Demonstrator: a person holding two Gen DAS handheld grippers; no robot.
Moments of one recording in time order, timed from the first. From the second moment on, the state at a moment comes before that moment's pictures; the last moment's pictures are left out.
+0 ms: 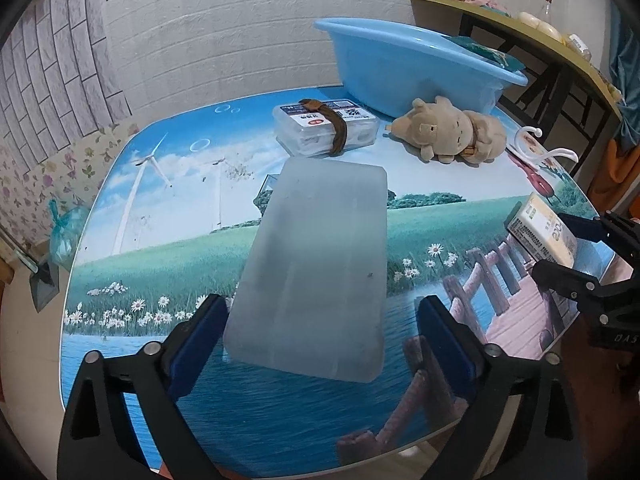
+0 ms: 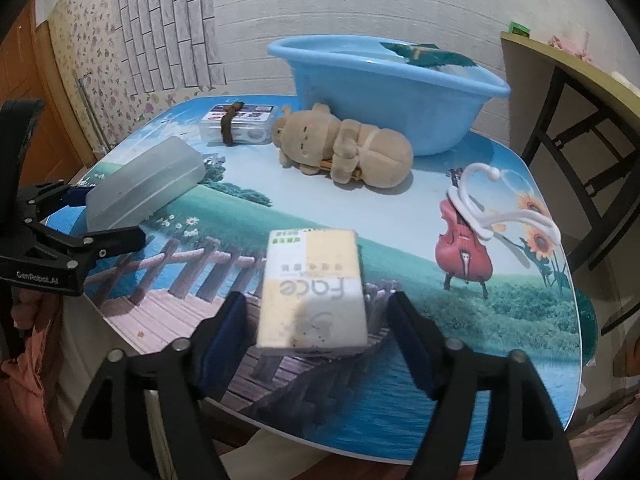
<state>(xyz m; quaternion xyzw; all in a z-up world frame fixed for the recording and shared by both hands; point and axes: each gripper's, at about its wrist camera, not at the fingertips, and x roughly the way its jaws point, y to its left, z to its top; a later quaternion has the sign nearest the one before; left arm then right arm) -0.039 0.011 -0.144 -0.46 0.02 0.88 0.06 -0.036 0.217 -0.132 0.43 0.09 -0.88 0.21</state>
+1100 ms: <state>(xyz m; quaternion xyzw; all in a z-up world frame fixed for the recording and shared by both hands) -0.024 0.015 -0.135 -0.42 0.01 0.91 0.09 -0.030 0.225 -0.123 0.40 0.08 -0.89 0.22</state>
